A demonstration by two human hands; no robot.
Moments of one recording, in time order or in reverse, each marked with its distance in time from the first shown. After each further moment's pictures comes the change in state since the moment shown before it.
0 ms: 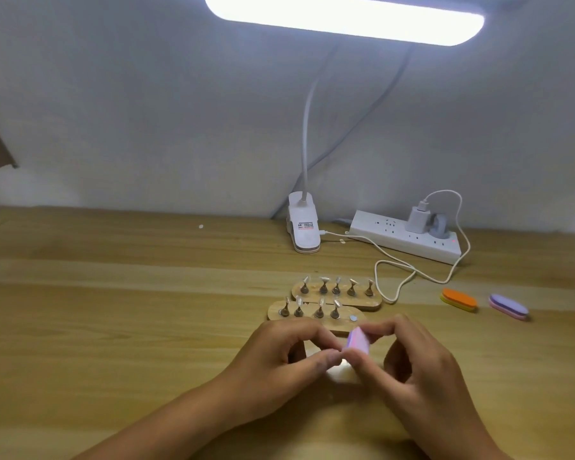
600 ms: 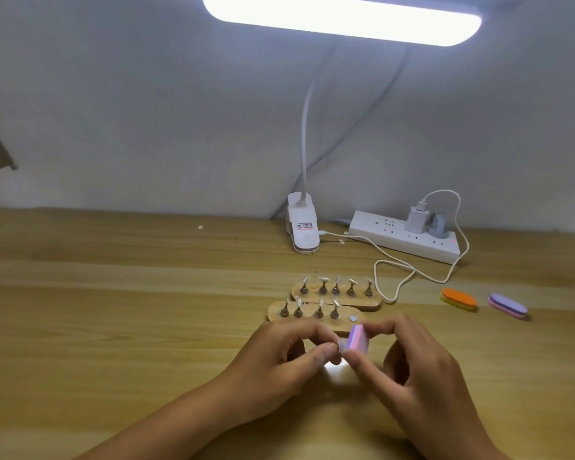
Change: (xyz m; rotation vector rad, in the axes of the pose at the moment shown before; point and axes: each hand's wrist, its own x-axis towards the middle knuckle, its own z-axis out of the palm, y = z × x) left_hand -0.001 0.003 -0.001 -0.059 -0.020 -0.048; right_hand -0.002 0.003 0.003 -0.066 0.021 -0.034
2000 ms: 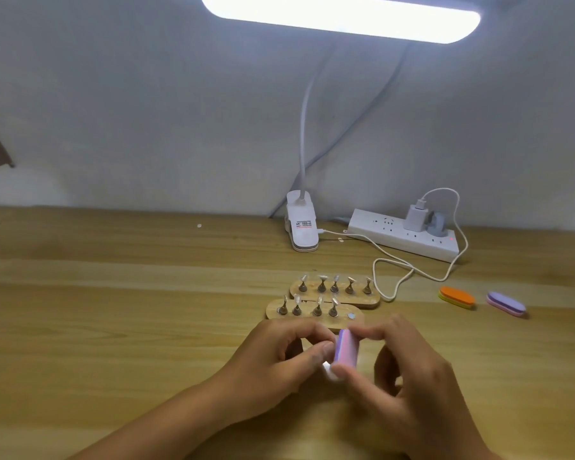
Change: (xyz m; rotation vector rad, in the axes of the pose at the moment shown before) left_hand -0.002 -0.001 0.002 0.003 -0.002 0.006; right_hand -0.002 -0.003 0.001 -0.035 -0.039 -0.129
